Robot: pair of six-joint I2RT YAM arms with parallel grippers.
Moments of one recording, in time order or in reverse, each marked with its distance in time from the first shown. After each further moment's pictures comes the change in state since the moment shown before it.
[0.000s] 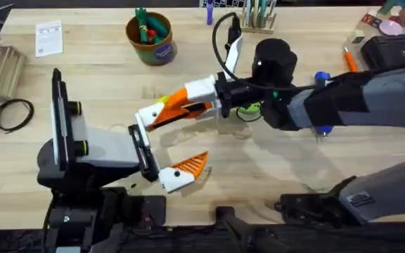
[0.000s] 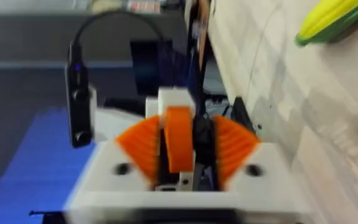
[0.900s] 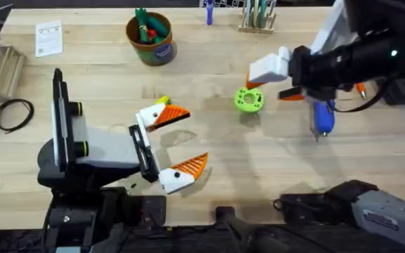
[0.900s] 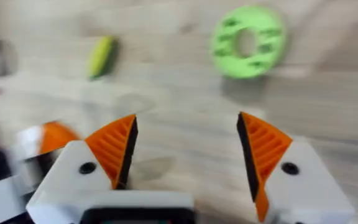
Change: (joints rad) left arm -0.002 0.000 0.000 -0.001 0.012 0.007; right arm -0.244 -0.548 0.459 -1.921 0.824 -0.819
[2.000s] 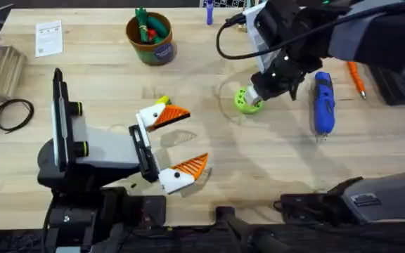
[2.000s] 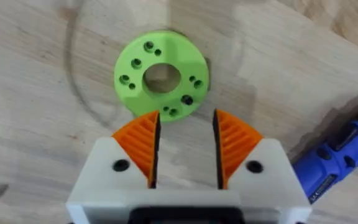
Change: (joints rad) left arm 0.000 0.000 0.000 0.000 0.000 0.000; right arm 0.116 0.450 0.084 0.038 0.427 -0.488
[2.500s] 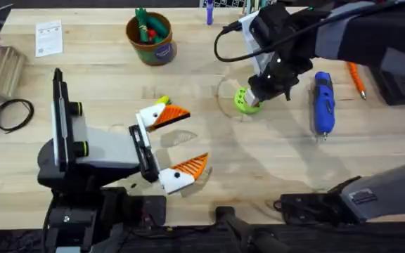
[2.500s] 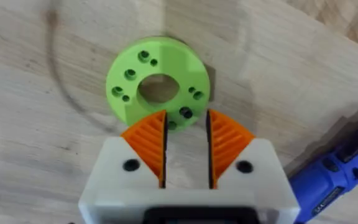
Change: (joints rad) left arm 0.000 0.000 0.000 0.000 0.000 0.000; right arm -0.010 0.070 0.003 0.025 -0.001 -0.003
